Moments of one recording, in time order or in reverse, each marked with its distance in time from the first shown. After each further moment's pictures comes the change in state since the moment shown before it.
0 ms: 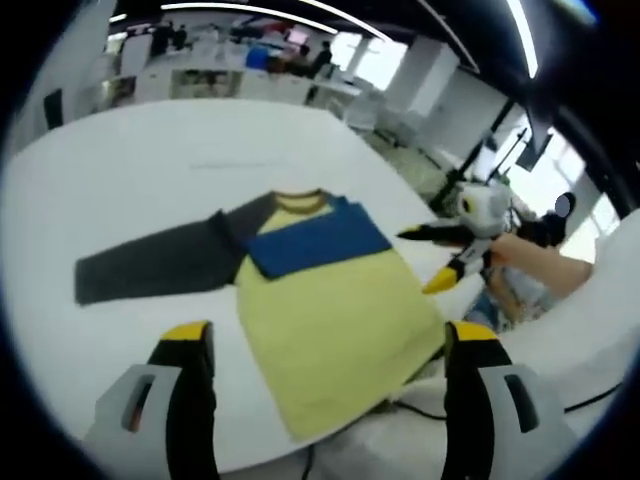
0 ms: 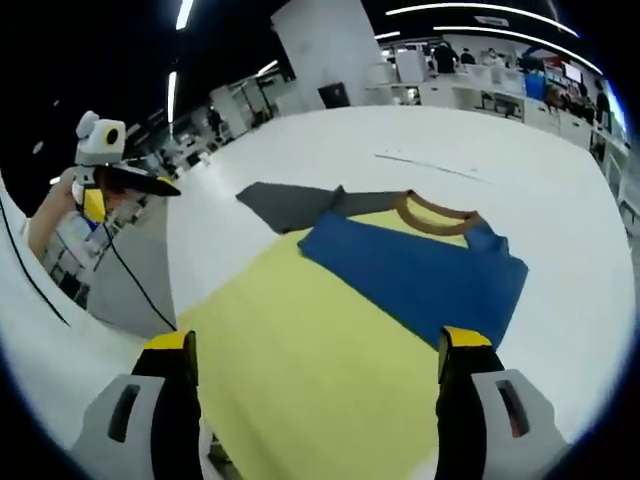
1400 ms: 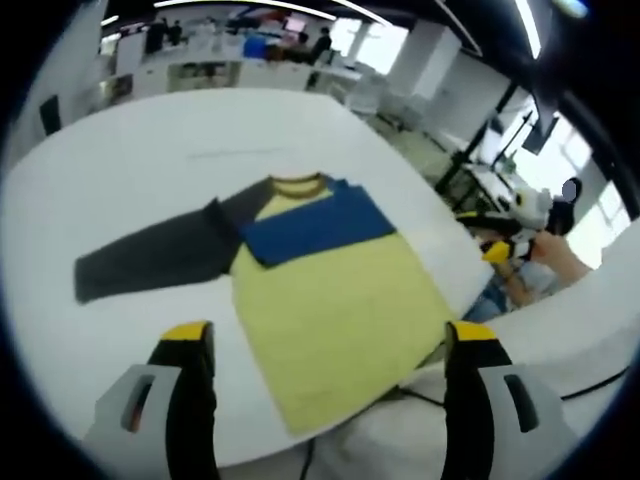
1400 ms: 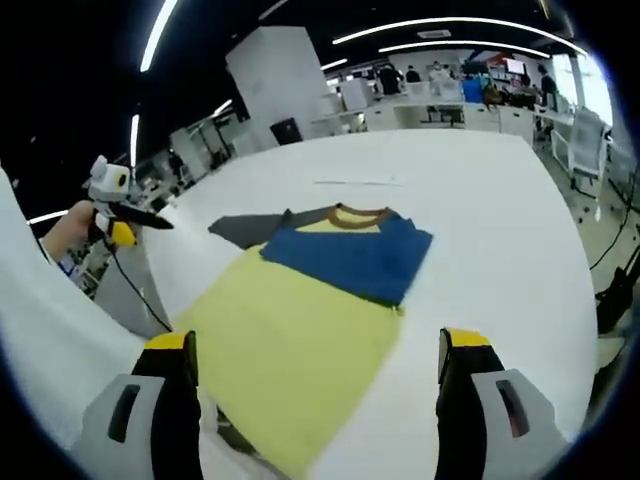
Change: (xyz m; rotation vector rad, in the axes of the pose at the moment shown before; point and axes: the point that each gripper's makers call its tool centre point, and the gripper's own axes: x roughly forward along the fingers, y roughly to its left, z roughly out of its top) left arm 0.014 -0.011 -0.012 0.027 0.062 0.032; right arm -0.110 -0.031 -0.037 0.122 -0.151 -0.159
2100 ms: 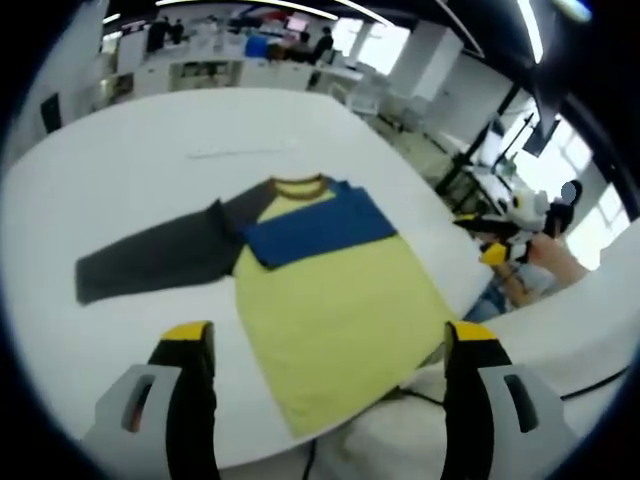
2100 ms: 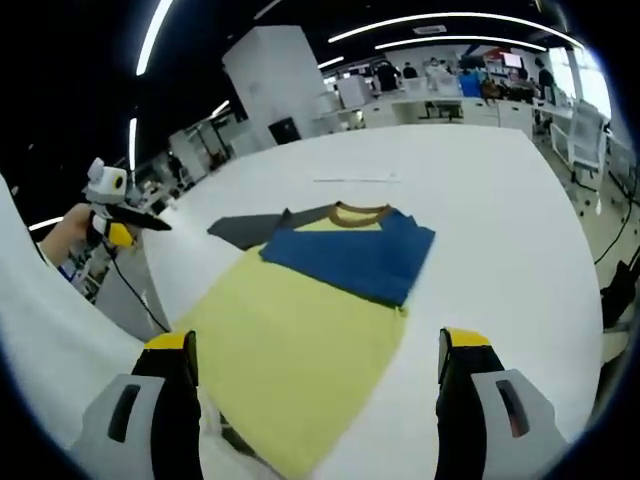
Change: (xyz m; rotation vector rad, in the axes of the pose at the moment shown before) left arm -0.003 0.006 0.007 -0.004 -0.004 -0.003; right arm 0.011 0.000 0.002 0.019 0.004 0.009
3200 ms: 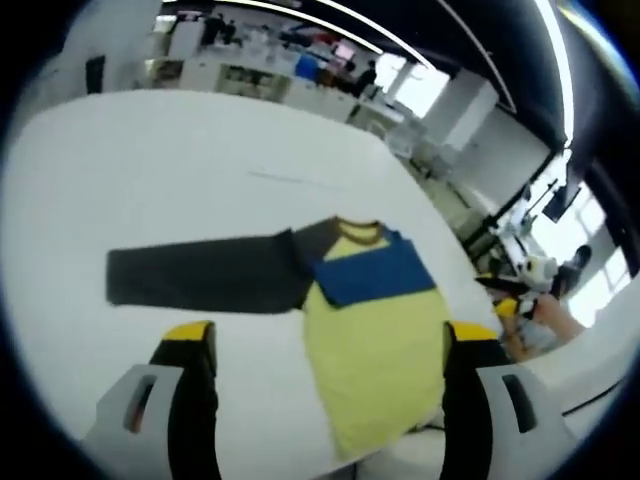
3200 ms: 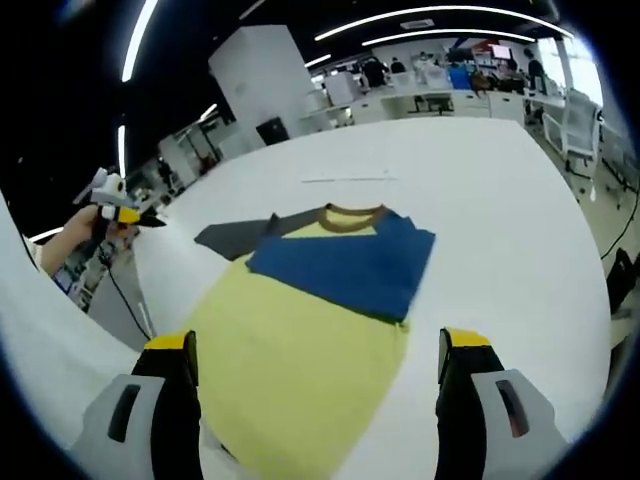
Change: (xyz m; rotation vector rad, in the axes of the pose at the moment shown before) left arm -0.014 0.112 0.031 -0.206 -0.127 0.040; right arm 0.029 -0.010 0.010 0.056 0.009 -0.036
